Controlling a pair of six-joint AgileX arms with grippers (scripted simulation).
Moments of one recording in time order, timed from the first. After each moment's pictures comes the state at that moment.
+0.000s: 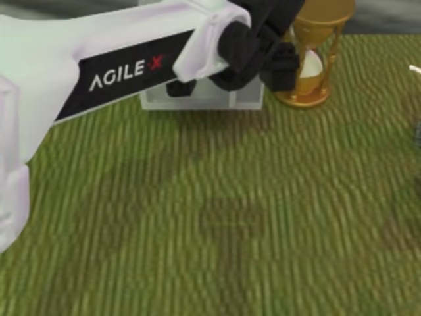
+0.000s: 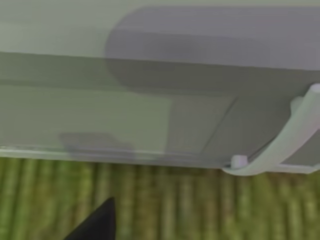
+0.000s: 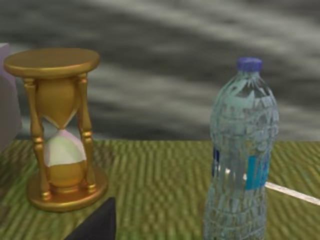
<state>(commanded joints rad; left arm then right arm) -0.73 2.13 1.77 -0.63 -0.44 -0.62 0.00 0.00 0.00 0.00 0.00 0.00</state>
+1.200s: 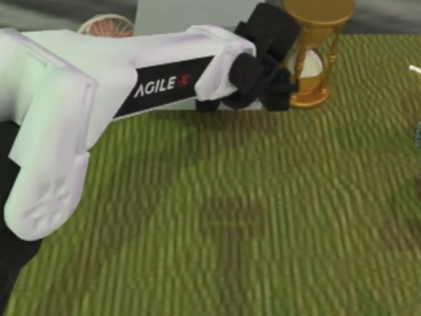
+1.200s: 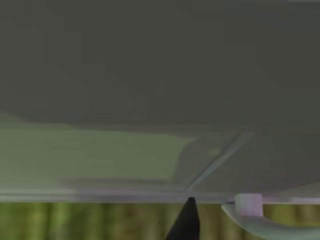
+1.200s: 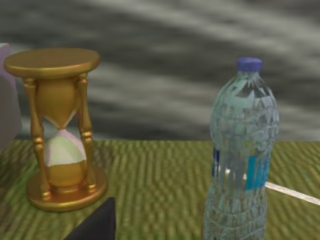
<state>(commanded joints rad) -0.66 2.34 1.87 -0.50 -0.40 -0.56 0.00 0.00 0.00 0.00 0.00 0.00</state>
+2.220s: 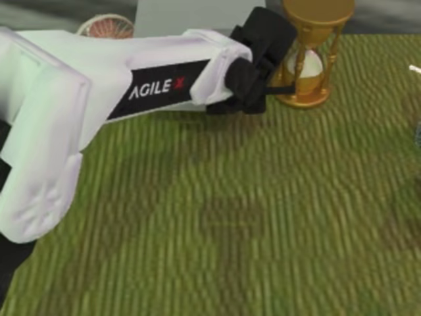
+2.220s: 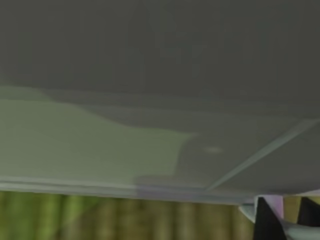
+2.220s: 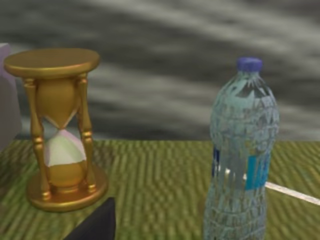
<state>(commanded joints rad) -0.70 2.28 1.76 -0.48 -0.41 -0.58 0.00 0.00 0.00 0.00 0.00 0.00</state>
